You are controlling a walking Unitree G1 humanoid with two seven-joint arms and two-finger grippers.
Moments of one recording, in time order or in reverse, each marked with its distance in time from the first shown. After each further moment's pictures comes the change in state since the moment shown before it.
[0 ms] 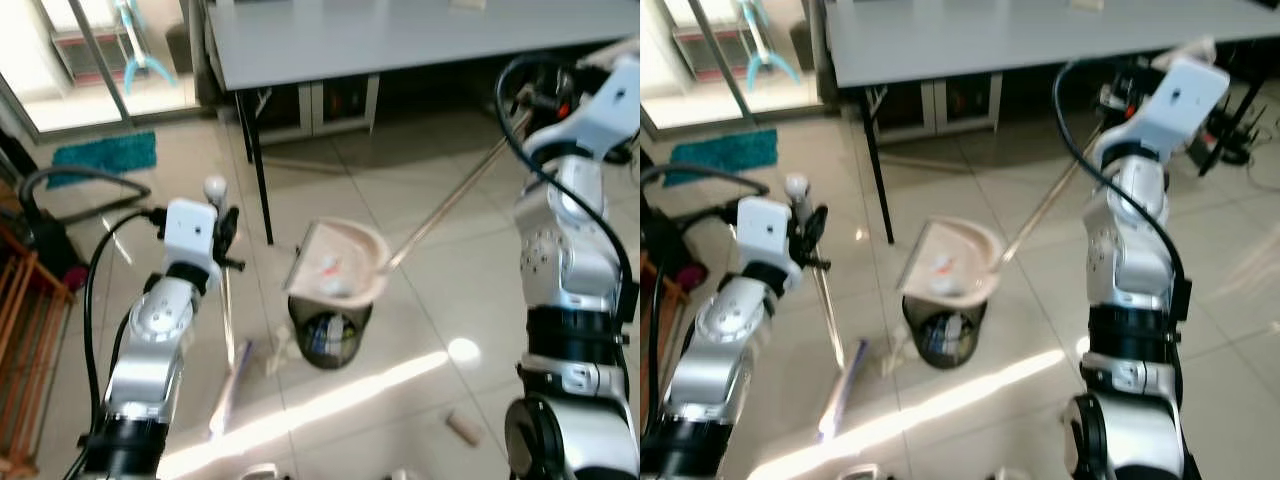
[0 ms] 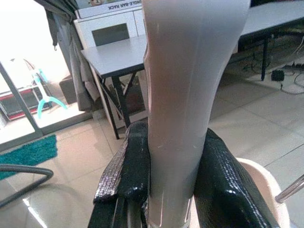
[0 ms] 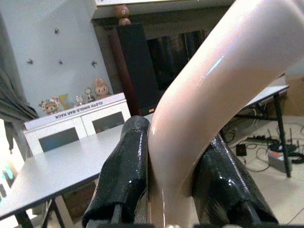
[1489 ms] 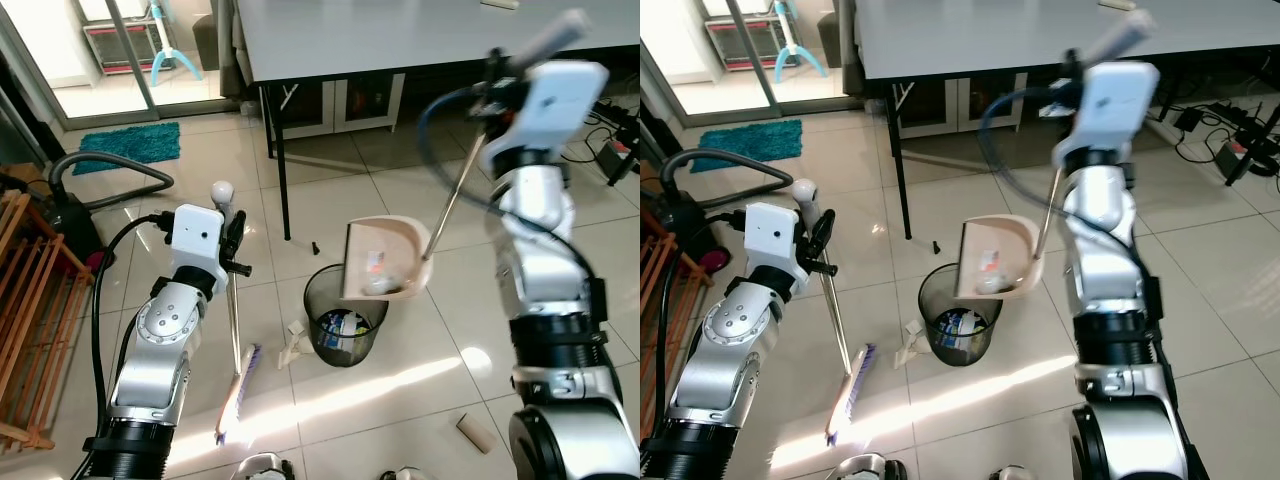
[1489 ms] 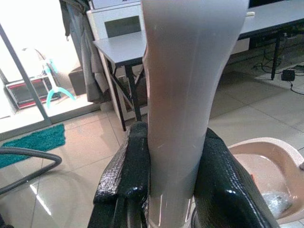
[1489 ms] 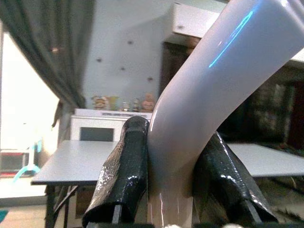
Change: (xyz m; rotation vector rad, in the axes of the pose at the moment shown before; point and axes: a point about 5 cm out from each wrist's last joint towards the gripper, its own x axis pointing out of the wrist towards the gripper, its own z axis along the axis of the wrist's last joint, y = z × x) left arm -0.002 -0.008 -0.004 -0.015 0.009 -0.019; right arm -0.018 0.041 -0.015 -0.290 -0.149 0.297
